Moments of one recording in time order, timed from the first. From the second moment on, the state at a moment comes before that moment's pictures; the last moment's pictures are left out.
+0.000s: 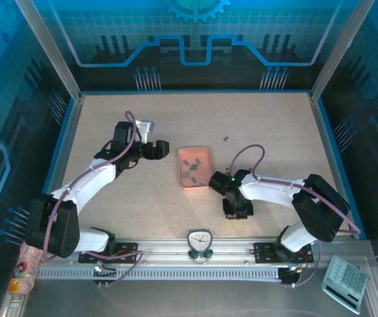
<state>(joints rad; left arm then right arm) -0.24 1.35 0.85 -0.16 0.30 -0.25 0.84 1.53 0.79 -0.96 0.01 0.91</state>
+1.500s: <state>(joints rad) -0.24 1.35 0.85 -0.16 0.32 -0.25 0.73 1.55 0.82 -0.92 -0.01 0.82</state>
